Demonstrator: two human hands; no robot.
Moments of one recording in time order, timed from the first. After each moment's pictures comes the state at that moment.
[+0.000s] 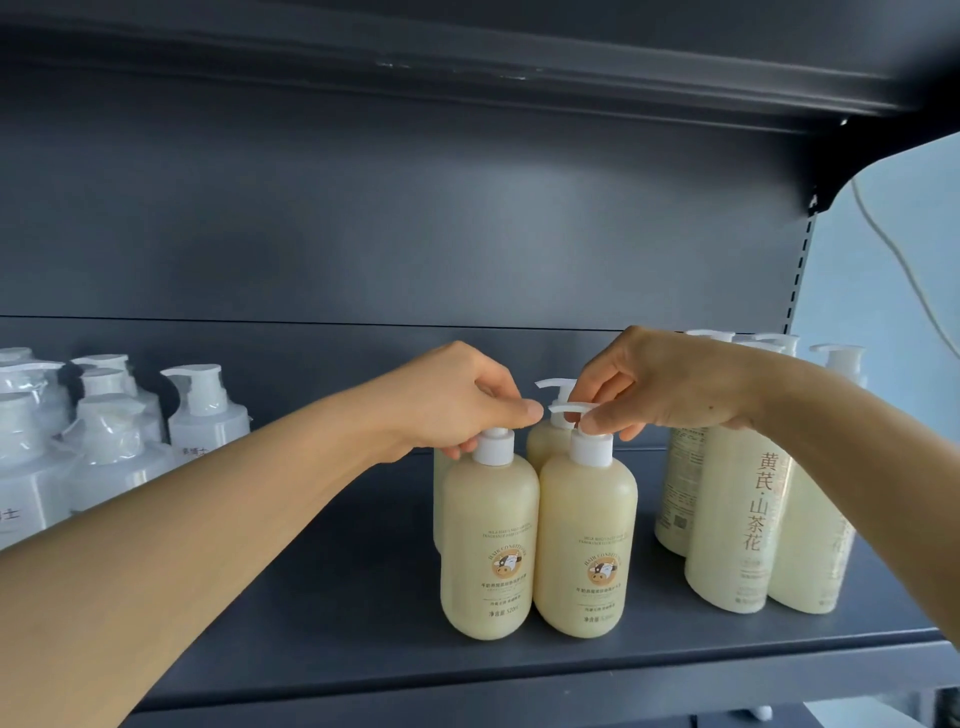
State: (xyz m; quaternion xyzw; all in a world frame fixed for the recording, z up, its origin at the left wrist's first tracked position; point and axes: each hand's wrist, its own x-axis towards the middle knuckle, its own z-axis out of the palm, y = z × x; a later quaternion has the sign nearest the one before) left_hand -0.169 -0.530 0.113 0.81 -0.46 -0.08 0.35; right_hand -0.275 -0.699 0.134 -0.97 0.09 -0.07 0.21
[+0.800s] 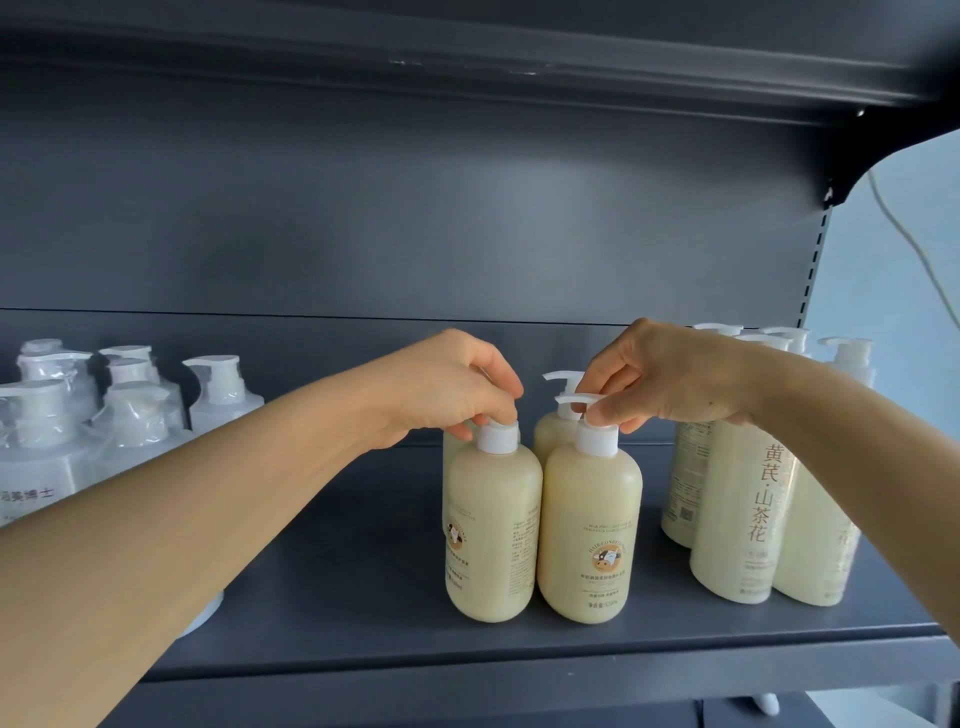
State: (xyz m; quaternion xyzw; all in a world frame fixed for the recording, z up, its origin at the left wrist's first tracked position) left_hand -0.166 -0.522 0.115 0.80 -0.43 -0.14 0.40; right_hand -0.277 -0.693 0.132 -0.96 0.11 -0.09 0.23
